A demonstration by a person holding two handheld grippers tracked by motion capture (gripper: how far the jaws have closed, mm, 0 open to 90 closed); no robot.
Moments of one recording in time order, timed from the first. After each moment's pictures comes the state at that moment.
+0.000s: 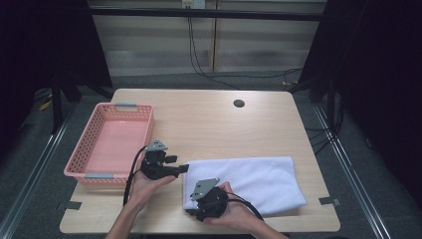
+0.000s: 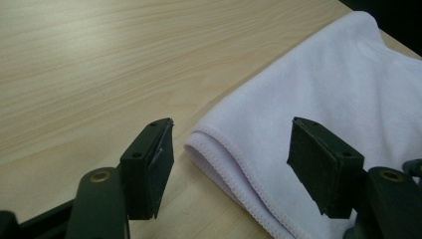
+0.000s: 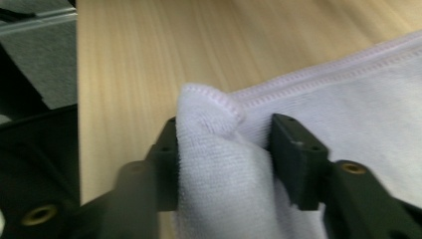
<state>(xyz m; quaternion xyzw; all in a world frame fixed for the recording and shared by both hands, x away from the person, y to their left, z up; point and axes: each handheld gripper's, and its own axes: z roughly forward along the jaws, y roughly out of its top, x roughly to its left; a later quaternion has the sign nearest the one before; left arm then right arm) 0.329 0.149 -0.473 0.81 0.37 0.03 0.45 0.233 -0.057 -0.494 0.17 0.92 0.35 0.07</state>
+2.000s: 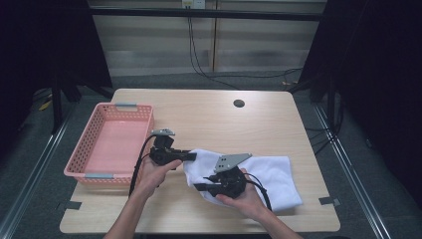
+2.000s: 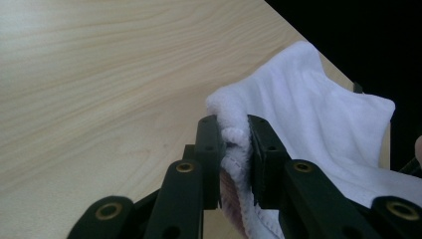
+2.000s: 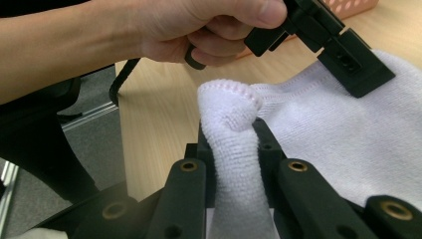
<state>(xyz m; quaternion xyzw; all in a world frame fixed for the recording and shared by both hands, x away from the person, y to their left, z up) 0.361 0.127 -0.455 0.80 0.36 -0.07 0.48 0.251 -0.102 -0.431 0.25 0.84 0.48 0.02</state>
